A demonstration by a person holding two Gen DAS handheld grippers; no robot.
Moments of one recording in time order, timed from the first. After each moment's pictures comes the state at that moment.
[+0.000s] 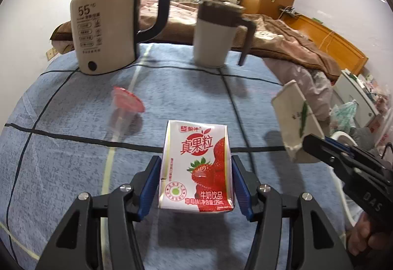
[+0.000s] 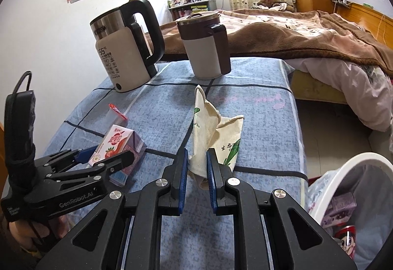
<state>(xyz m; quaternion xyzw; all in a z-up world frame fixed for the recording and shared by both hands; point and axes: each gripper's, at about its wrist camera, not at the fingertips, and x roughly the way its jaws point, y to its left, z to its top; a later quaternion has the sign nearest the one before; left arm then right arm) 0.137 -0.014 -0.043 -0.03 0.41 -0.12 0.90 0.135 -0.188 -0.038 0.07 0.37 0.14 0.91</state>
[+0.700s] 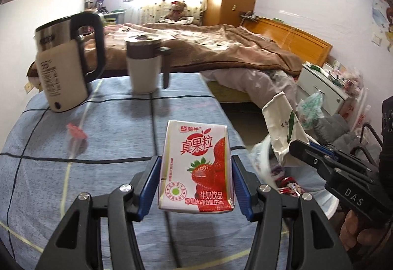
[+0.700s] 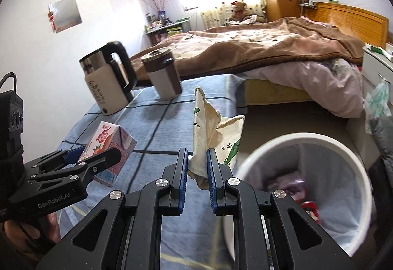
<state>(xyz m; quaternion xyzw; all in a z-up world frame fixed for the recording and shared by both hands) 0.083 -0.099 0.010 0.00 0.36 -0.20 0.91 0.053 -0.278 -0.002 0.12 0.33 0.07 0.94</state>
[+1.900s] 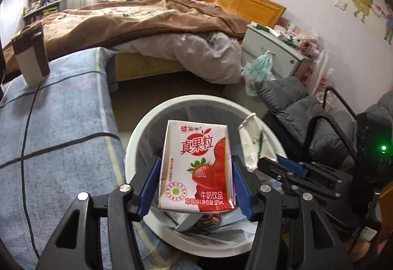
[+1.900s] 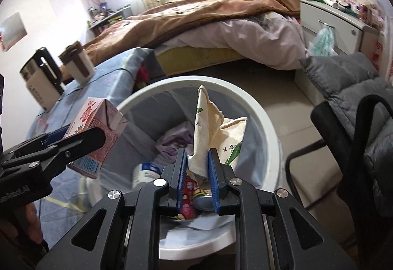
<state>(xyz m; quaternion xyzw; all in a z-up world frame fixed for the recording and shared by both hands) 0.069 -0.266 -0.027 0.03 0.42 -0.33 0.84 0.002 -0.421 -0.066 0.16 0.41 -0.07 0.90</state>
